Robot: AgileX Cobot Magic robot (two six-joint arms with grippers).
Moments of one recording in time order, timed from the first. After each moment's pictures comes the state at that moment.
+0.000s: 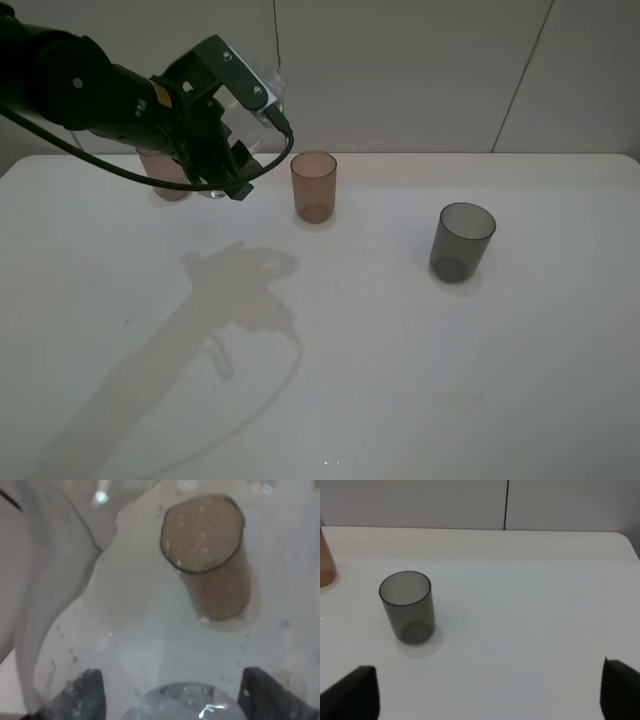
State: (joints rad) left arm -0.49 1.70 -0.98 -0.06 0.01 0.55; right arm -0.06 0.00 -0.52 -0.01 1.06 -0.03
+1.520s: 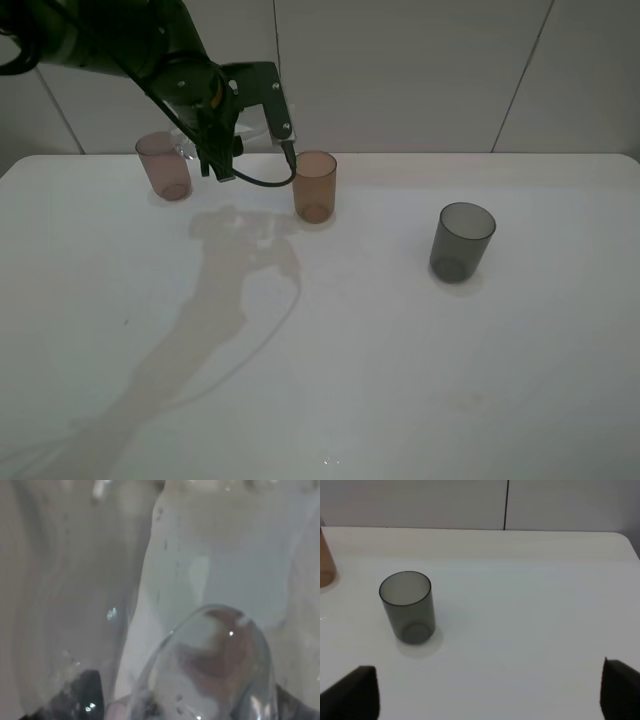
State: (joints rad) left arm -0.54 1.99 -1.39 0.83 0.47 0.15; right arm -0.06 0.00 -0.52 -0.01 1.06 -0.03
